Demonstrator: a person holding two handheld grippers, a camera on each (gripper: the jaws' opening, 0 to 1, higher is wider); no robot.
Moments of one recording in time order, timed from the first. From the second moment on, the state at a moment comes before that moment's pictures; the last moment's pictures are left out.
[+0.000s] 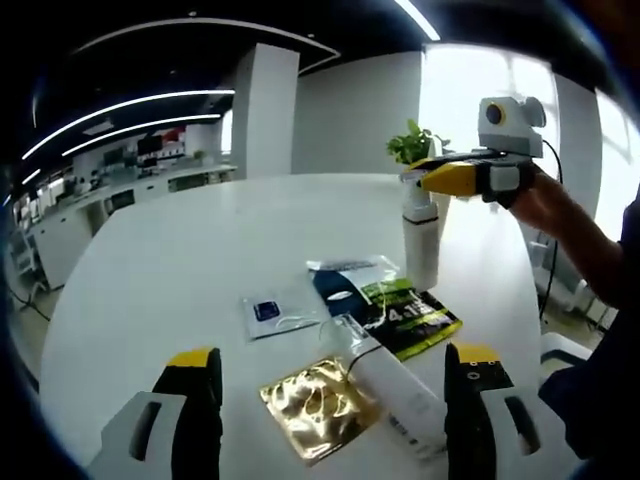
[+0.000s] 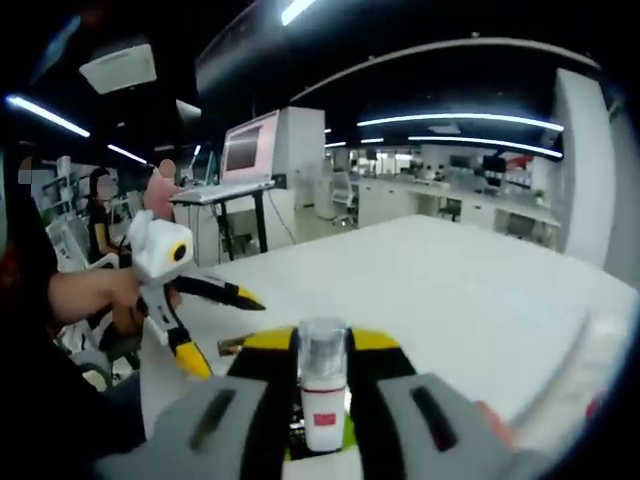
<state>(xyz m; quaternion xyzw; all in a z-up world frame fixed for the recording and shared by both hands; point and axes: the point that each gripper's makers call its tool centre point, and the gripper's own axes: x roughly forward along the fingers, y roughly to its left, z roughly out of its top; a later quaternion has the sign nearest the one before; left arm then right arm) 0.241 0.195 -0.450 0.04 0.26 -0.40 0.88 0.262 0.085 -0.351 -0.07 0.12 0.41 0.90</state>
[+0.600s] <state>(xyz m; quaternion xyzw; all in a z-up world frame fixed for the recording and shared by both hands) 0.244 0.191 -0.447 0.04 0.25 -0.40 0.88 0.252 0.045 -0.327 -0.06 0.10 0.37 0.92</state>
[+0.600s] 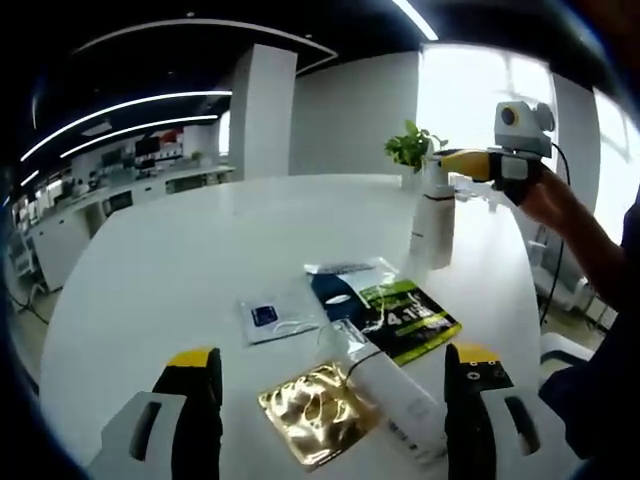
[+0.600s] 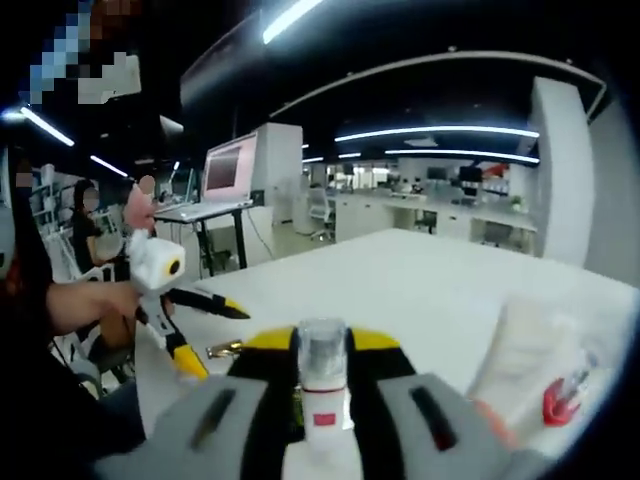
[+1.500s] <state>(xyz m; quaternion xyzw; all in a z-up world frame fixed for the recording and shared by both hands) 0.246 0.191 -0.447 0.04 0.25 -0.41 0.88 0.236 0.010 -0.304 -0.06 0.06 0.31 0.95</state>
